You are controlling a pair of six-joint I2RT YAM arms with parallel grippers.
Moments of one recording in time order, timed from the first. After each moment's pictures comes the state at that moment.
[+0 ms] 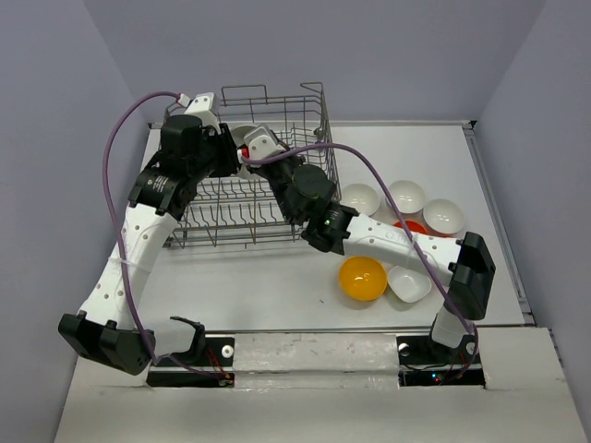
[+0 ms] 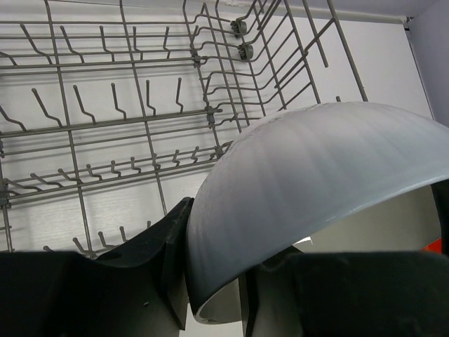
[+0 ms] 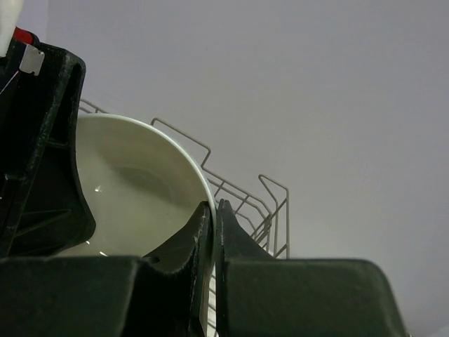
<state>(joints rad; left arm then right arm) -0.32 1.24 1.46 -0.64 0.05 -0.35 1.09 1.73 1.57 0.50 0.68 -0.68</state>
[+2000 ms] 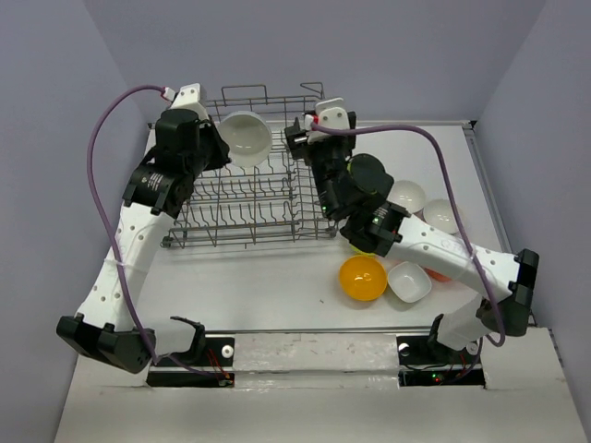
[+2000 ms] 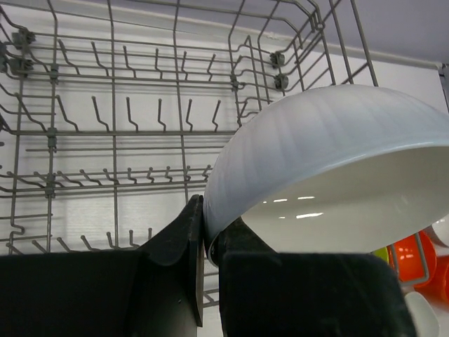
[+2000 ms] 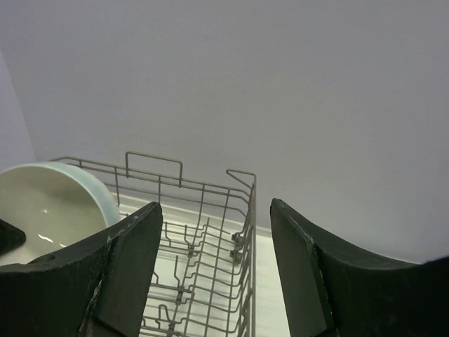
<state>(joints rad) -0.33 1.24 1.51 -0.68 -0.09 -0.38 1.10 1.55 1.59 0.43 0.84 -0.51</state>
